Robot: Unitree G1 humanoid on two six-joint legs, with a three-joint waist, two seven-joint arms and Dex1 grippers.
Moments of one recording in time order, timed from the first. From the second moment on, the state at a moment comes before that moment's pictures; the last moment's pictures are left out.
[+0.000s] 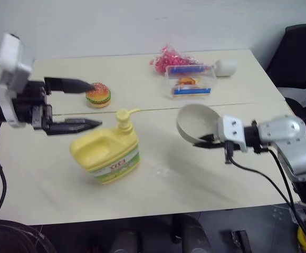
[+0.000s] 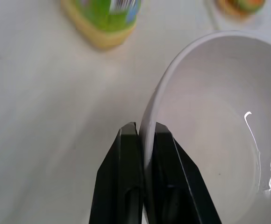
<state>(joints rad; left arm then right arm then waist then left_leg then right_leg) -0.63 1.17 0.30 -0.23 -0.87 0.77 -1.06 -0.65 -0.83 0.17 -0.14 0.22 0.27 1.29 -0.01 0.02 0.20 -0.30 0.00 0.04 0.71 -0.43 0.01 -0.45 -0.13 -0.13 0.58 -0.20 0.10</state>
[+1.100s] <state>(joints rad) -0.69 1.02 0.10 -0.26 -0.64 0.59 -1.14 -1.18 -0.57 0.39 0.27 0.15 0.11 1.55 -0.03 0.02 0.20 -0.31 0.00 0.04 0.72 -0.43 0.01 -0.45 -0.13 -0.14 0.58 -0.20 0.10</state>
